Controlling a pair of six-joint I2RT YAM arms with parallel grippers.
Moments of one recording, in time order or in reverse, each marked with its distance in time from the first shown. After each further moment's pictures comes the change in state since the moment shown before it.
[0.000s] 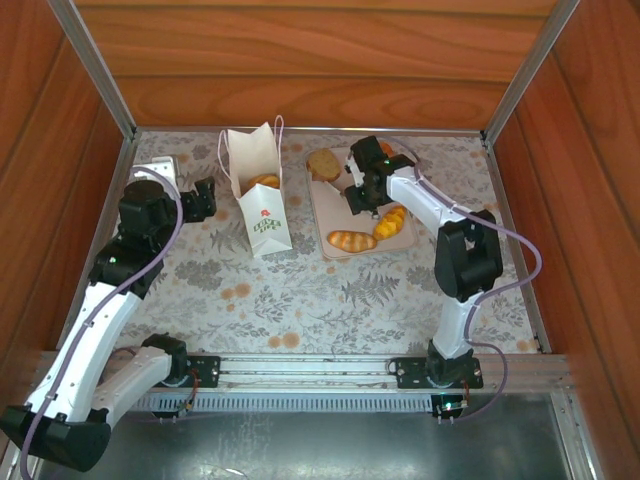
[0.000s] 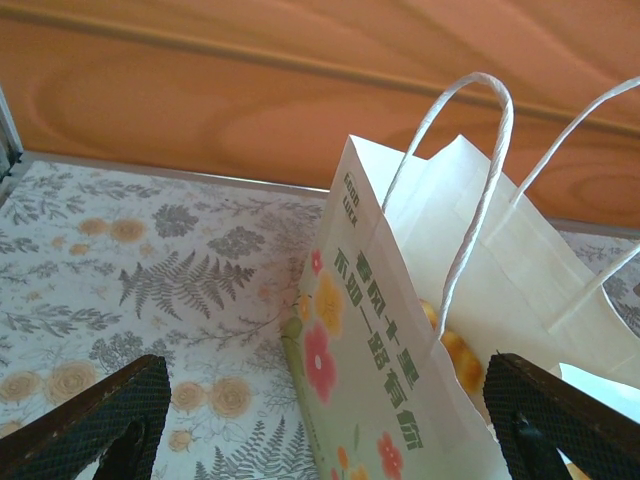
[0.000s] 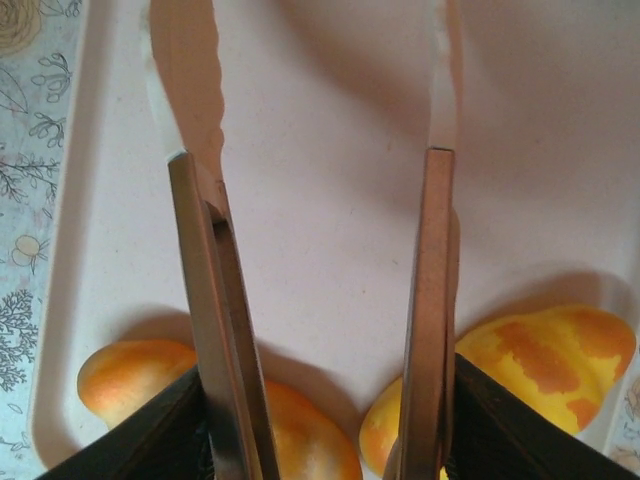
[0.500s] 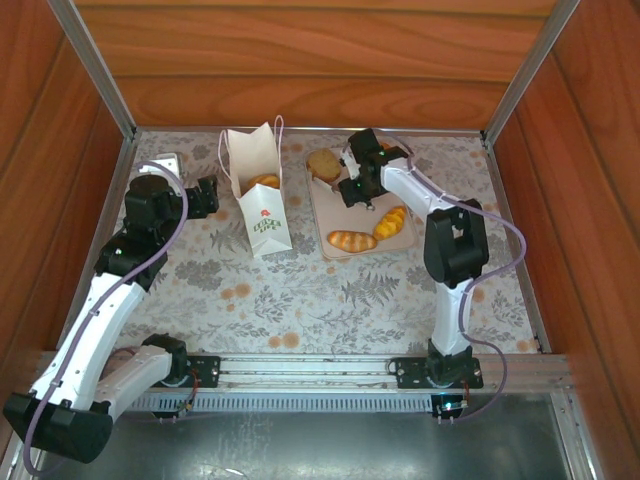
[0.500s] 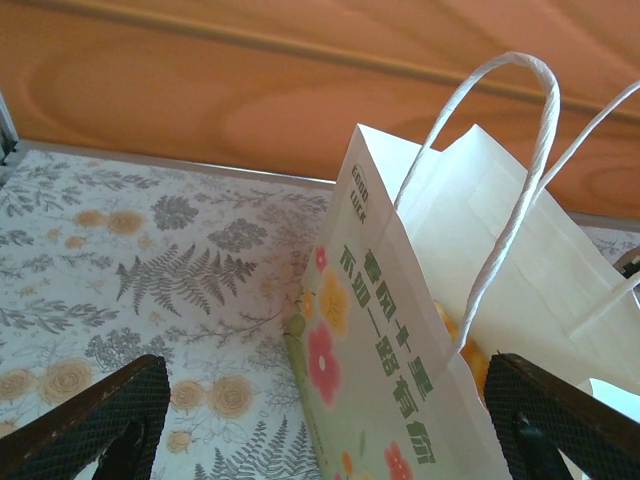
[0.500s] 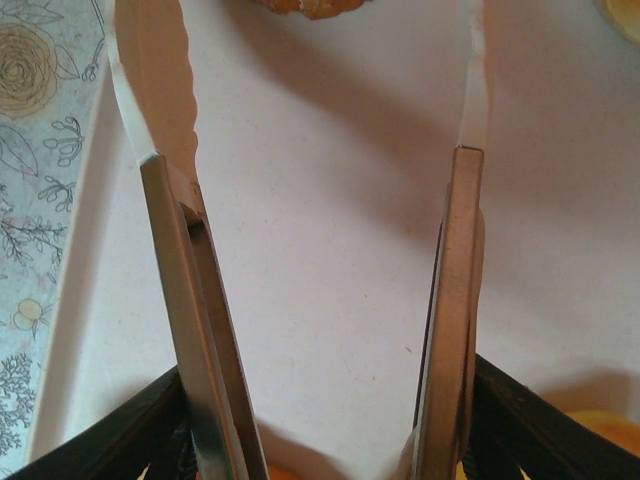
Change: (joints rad) left arm 0.013 0.051 0.000 0.026 0.010 0.000; right arm -0.025 0.140 0.143 0.002 -0.070 -0.054
